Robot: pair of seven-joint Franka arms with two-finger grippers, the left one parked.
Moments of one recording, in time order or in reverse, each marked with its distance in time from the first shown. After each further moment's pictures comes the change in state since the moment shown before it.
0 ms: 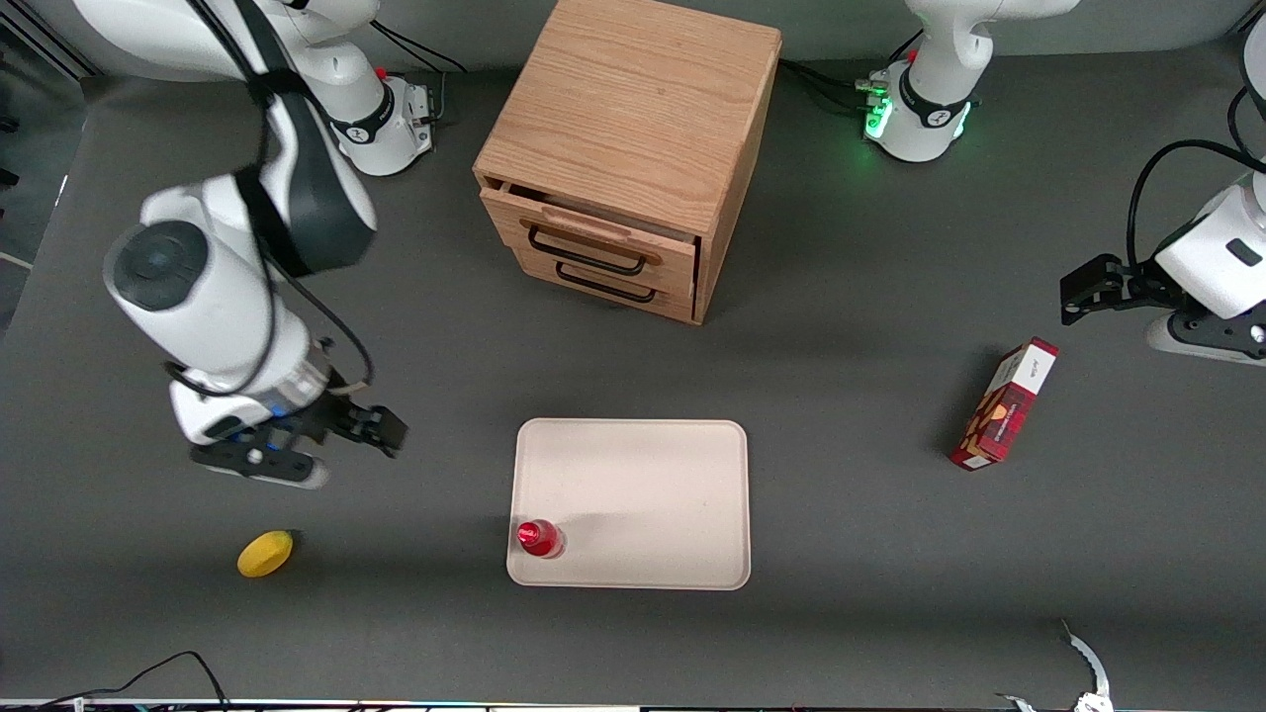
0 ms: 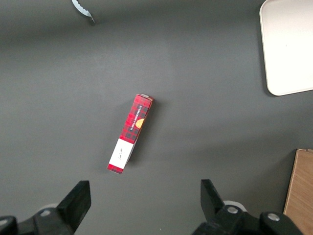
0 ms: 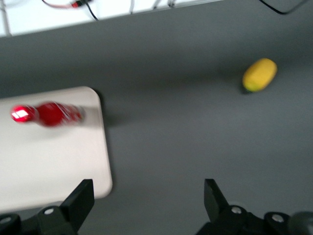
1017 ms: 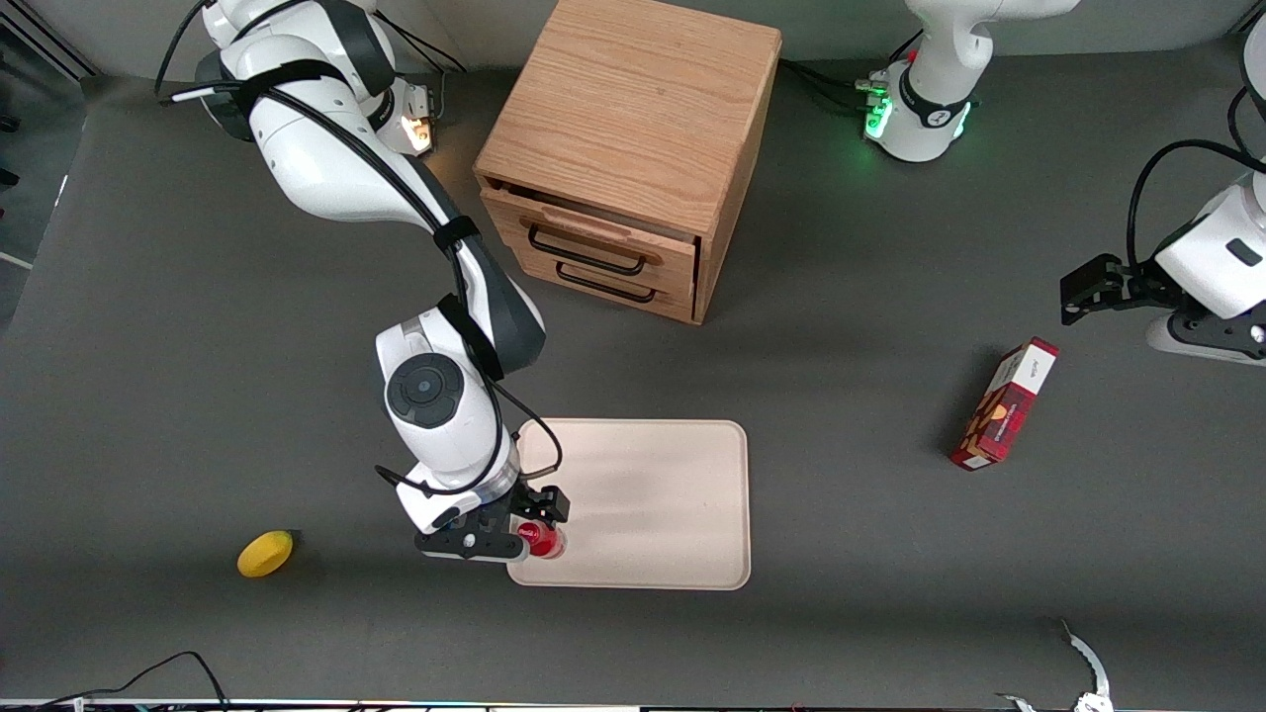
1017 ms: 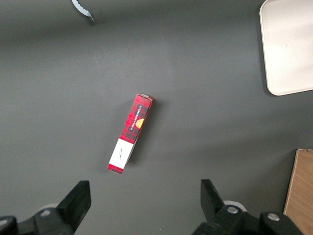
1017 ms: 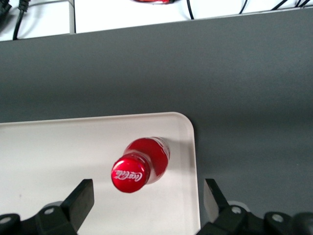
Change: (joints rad) arm 0.190 0.620 0.004 0.571 -0.011 0.175 0.147
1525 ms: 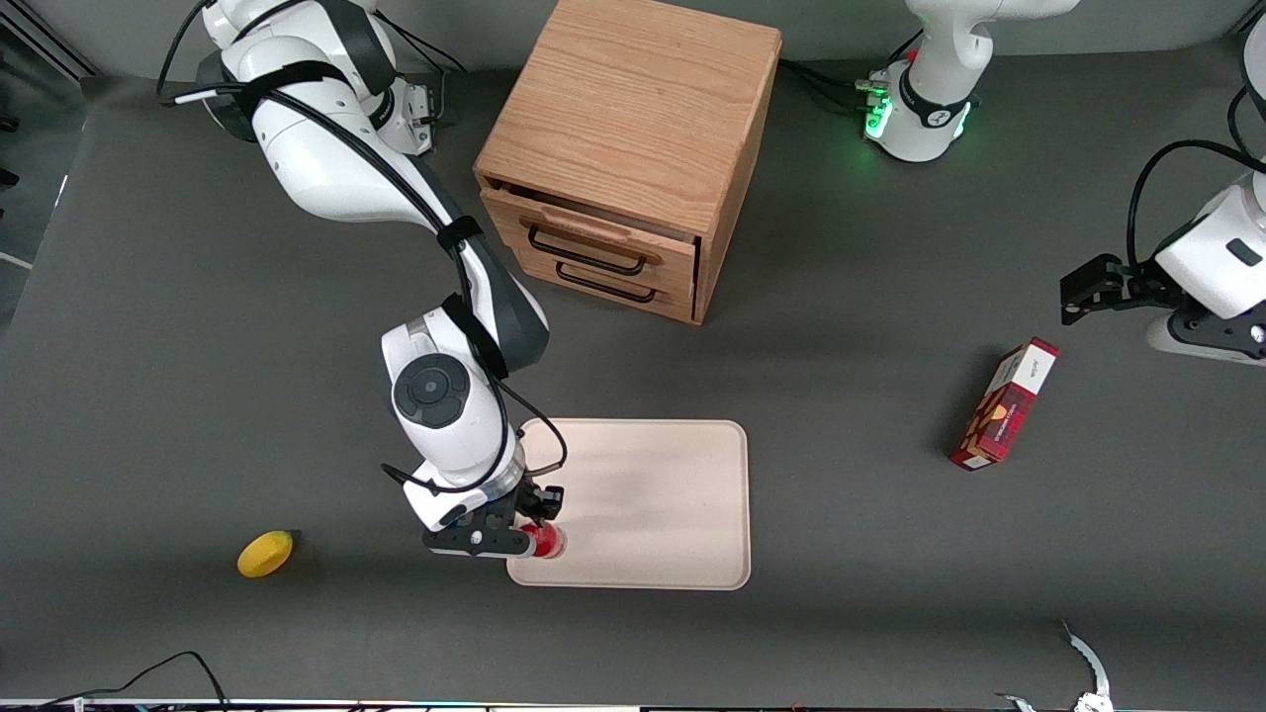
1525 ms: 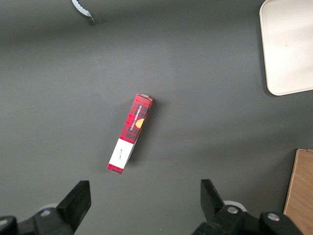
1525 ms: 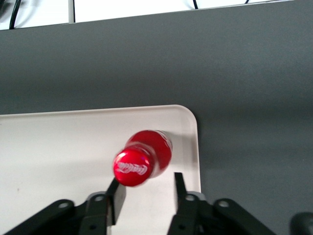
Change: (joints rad) arm 0.000 0.003 0.010 -0.022 0.000 0.006 -0.002
